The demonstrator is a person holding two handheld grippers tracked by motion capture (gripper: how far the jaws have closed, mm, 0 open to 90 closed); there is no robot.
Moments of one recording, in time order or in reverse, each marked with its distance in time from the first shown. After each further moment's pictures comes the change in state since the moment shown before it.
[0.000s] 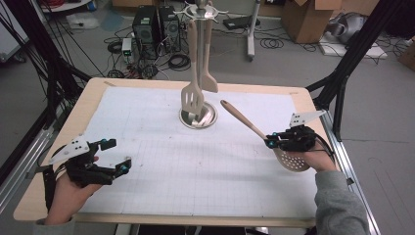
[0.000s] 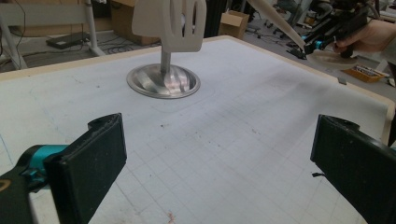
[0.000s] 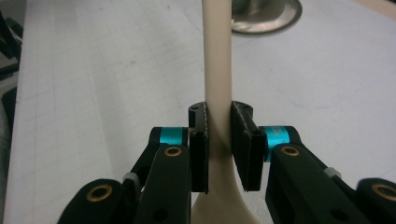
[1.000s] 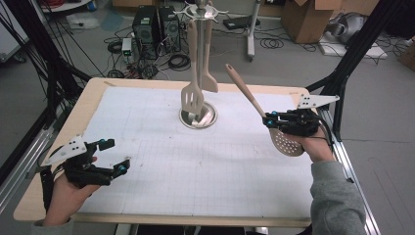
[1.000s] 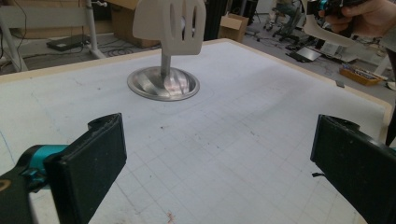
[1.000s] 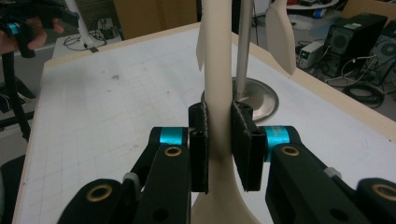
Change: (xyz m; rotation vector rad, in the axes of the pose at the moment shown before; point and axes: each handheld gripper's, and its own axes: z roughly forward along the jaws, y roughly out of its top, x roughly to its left) left arm 0.000 0.001 -0.005 -0.013 -0.001 -0.004; right arm 0.008 0.051 -0.018 -0.236 -0.035 -0.028
